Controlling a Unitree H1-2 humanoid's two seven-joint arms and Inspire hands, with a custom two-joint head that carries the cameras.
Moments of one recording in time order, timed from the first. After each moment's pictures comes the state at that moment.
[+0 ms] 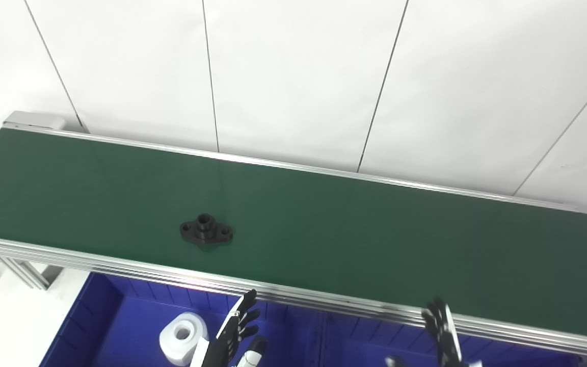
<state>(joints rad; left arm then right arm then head) 0.46 -0.07 -0.29 -0.09 0.22 -0.25 0.06 0.39 0.02 0.07 -0.15 -0.45 -0.40 -0.18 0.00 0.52</state>
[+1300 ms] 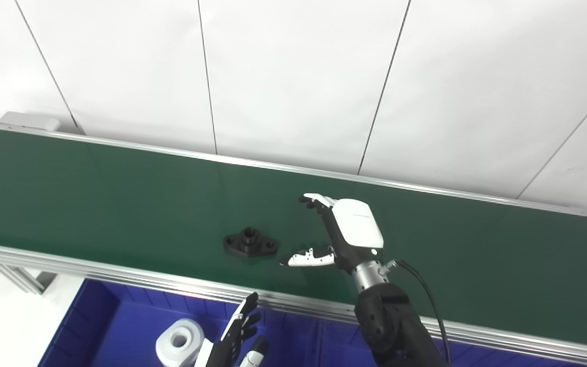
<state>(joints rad) 0.47 -0.07 -0.30 -0.09 0.21 -0.21 0.04 -0.33 -0.04 0.37 0.28 -0.98 0.03 -0.10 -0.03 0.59</state>
